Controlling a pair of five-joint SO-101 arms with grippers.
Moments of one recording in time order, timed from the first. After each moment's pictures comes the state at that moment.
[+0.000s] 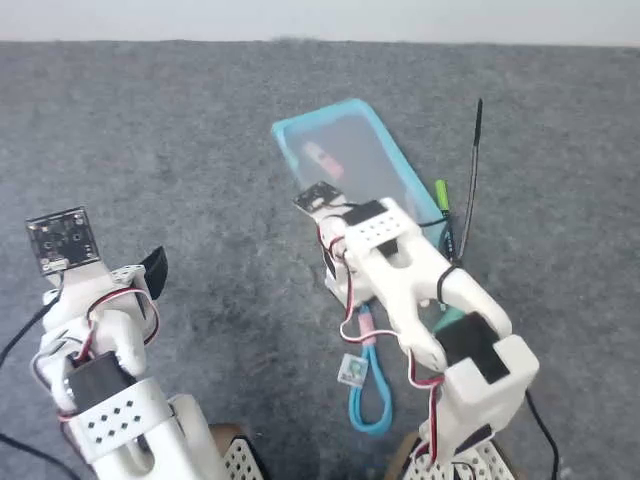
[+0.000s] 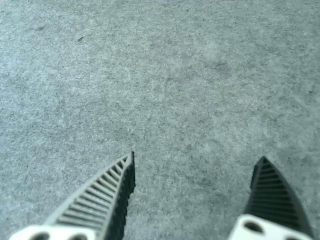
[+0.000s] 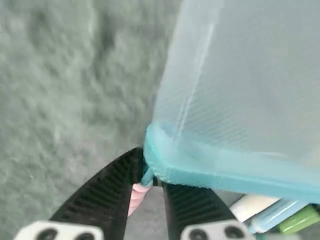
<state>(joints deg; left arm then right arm) -36.7 -73.5 71.1 56.8 -5.2 -31.1 12.7 19.8 68.2 11.2</state>
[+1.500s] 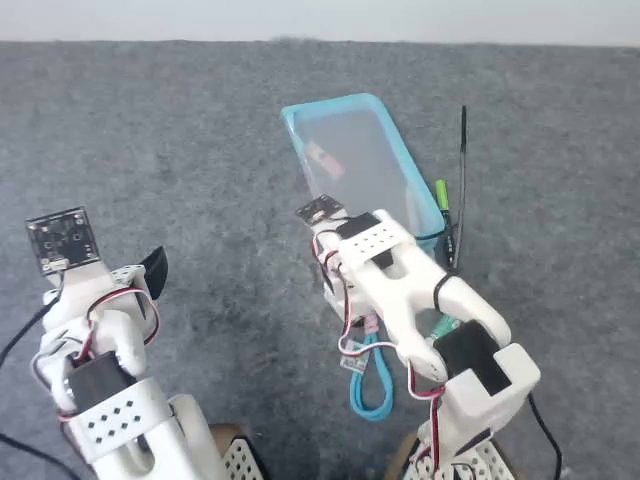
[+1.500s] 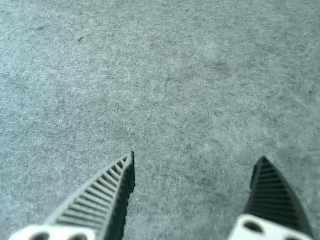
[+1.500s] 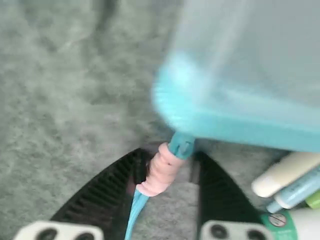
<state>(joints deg) -36.7 -73.5 71.1 56.8 -5.2 -32.9 10.7 25.5 69.2 4.5</state>
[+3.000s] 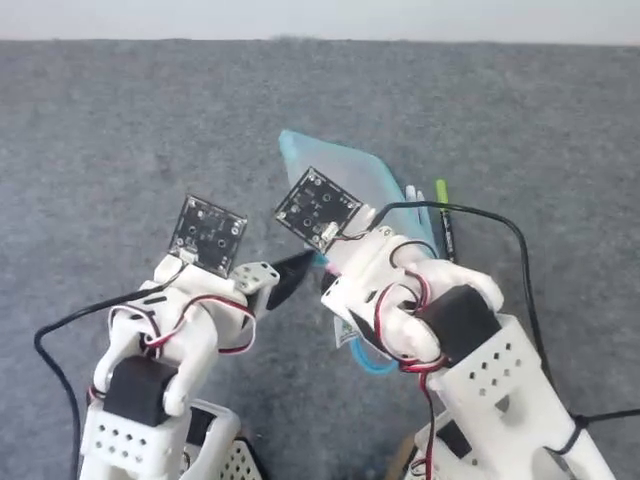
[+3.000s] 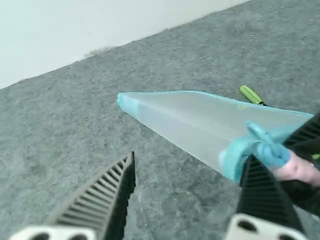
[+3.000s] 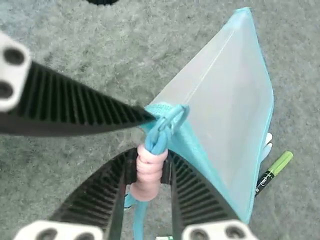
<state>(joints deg) 11.2 -75.2 56.9 63.1 -3.8 -40.3 -44.8 27.1 77.9 17.8</state>
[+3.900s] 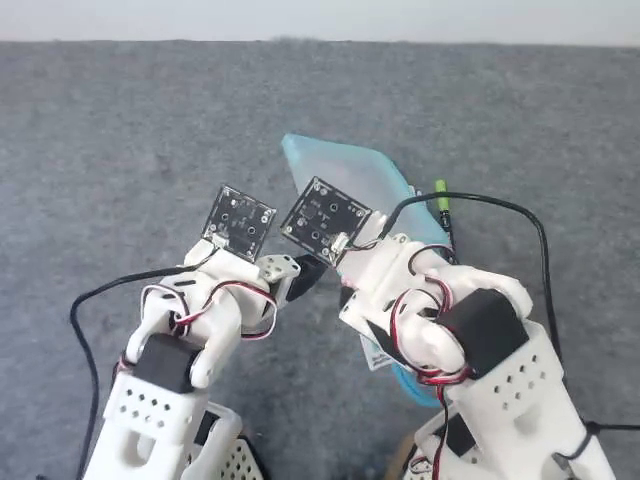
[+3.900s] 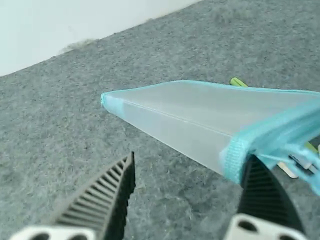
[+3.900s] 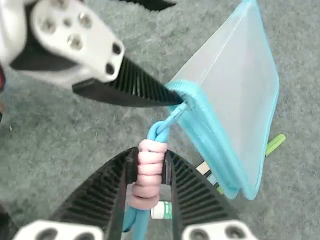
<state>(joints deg) 13.4 -67.7 63.3 51.2 -3.5 -40.6 -44.8 16.7 93.1 22.6</state>
